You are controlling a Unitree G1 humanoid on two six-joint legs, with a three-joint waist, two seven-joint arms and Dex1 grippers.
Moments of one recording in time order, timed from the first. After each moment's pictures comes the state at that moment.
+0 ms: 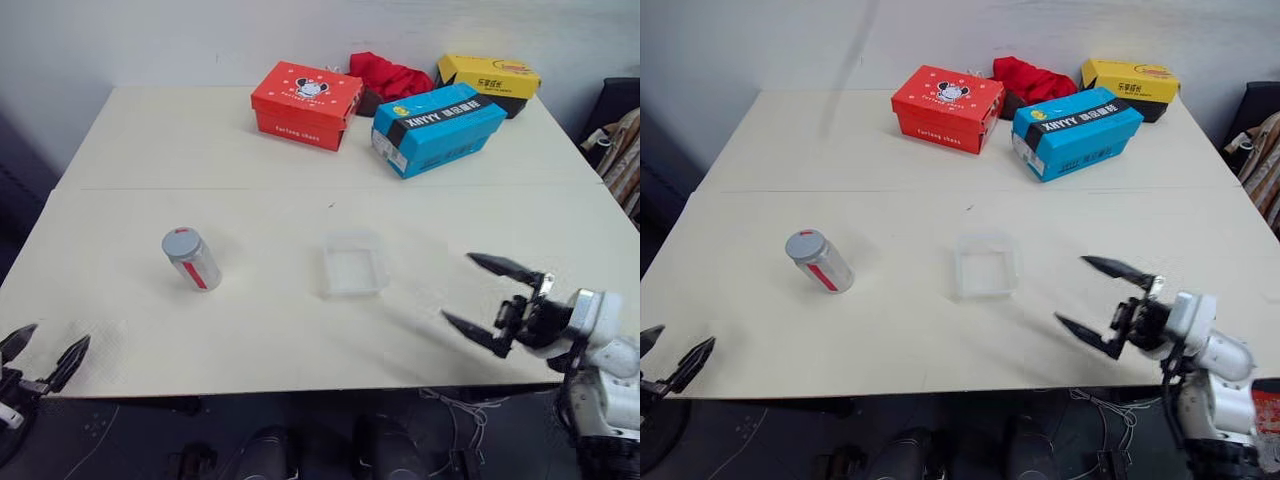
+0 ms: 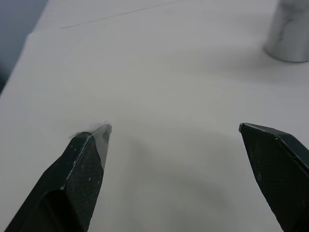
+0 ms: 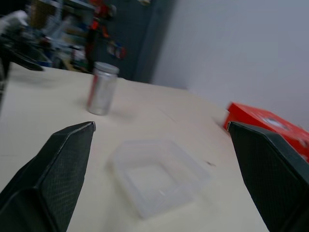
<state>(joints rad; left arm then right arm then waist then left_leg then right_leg) 0.42 0.59 0.78 0.08 -0.51 0.00 -0.74 -0.03 -0.52 -0.24 -0.05 0.70 -0.37 1.37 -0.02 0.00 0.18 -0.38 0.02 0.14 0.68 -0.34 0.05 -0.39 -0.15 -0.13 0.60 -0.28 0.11</state>
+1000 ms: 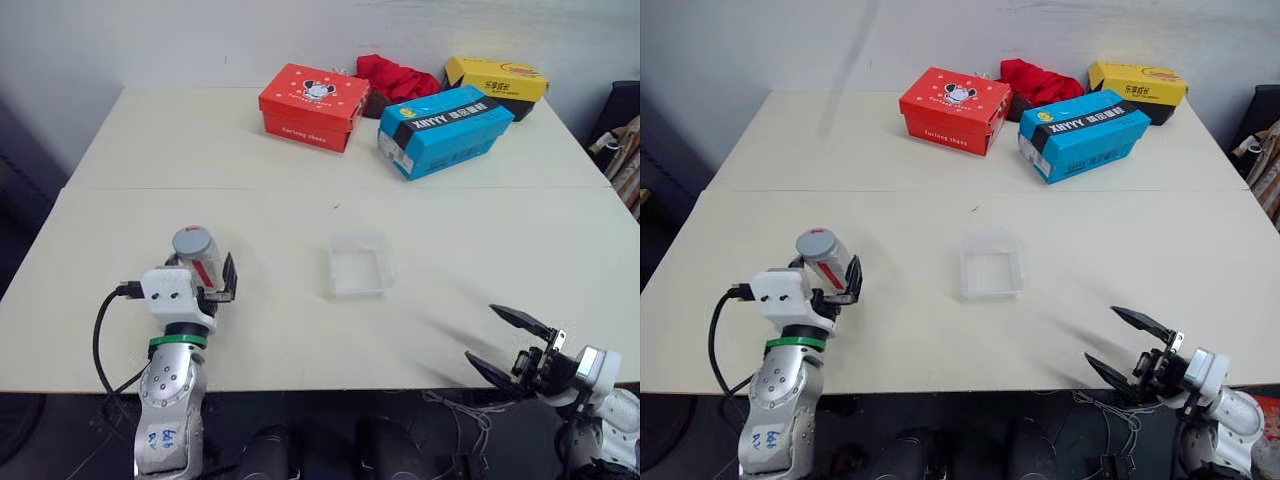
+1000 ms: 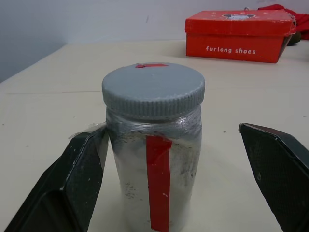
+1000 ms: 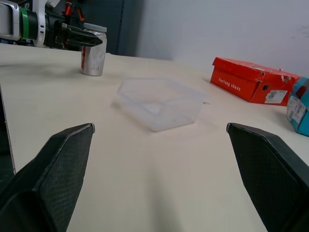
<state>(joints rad) 0.06 0.02 0.16 -0.50 -0.01 0.29 0.04 0.05 -0.55 -0.22 0.49 0.87 -0.73 1.56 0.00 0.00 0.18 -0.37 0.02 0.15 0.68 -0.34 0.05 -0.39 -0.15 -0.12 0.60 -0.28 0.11</state>
